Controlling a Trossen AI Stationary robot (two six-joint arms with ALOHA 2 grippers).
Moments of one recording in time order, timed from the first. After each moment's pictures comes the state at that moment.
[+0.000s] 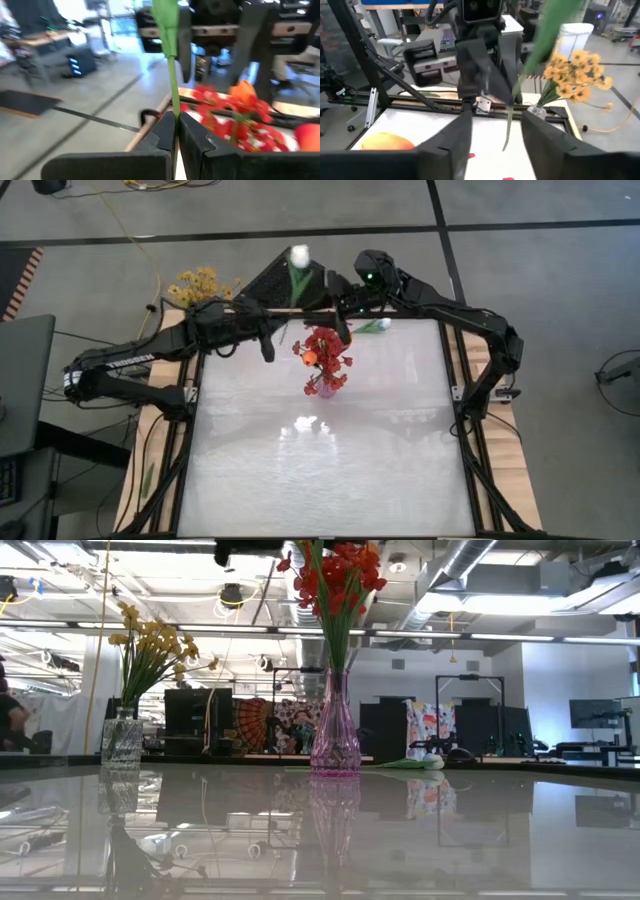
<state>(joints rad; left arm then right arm) 0.31 1.09 1.08 -0.05 -0.14 0.05 -0.40 1.69 1.79 -0.35 -0.52 -0.14</state>
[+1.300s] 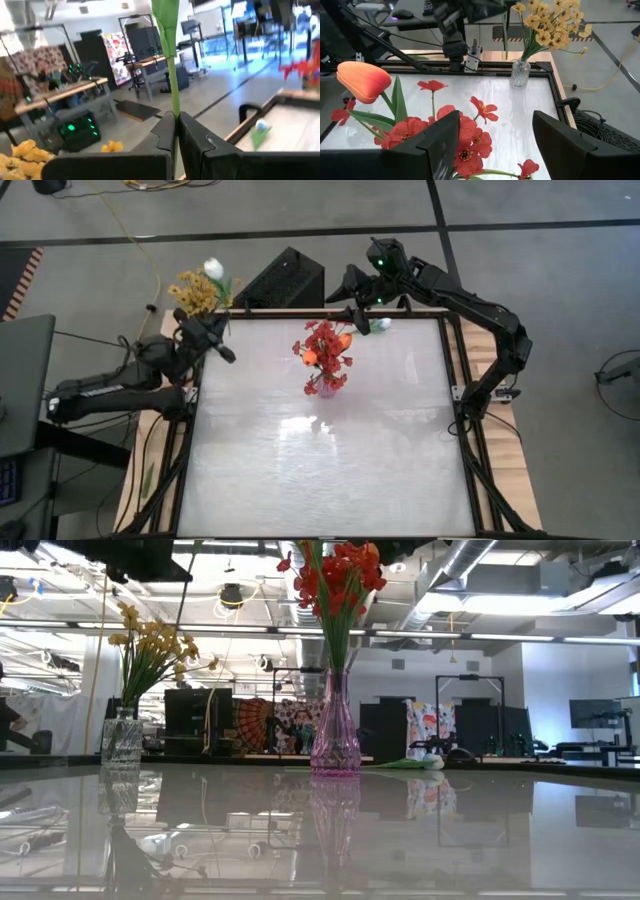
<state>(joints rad) 0.26 0.51 0.52 0.14 -0.66 0.31 -0.52 1.64 1.79 -0.63 -0.55 -0.26</state>
